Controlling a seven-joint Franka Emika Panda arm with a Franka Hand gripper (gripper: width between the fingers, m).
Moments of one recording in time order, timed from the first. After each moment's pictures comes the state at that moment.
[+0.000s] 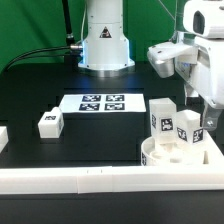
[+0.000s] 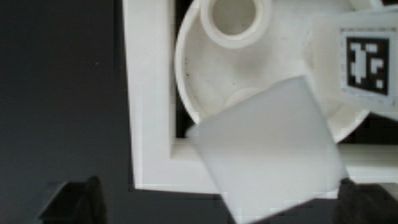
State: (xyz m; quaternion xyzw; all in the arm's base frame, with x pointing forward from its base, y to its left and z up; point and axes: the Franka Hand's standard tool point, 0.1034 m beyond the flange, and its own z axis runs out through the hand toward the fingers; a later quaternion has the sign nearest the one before) arm 0.642 0.119 0.096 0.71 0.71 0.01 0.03
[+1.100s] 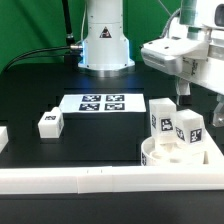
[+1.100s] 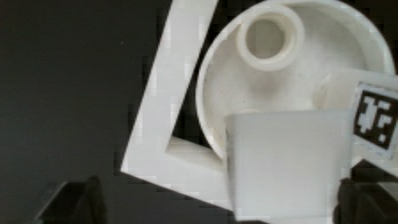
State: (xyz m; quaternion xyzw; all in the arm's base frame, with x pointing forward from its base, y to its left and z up) arm 0.644 0.116 0.099 0.58 0.81 -0.01 0.06
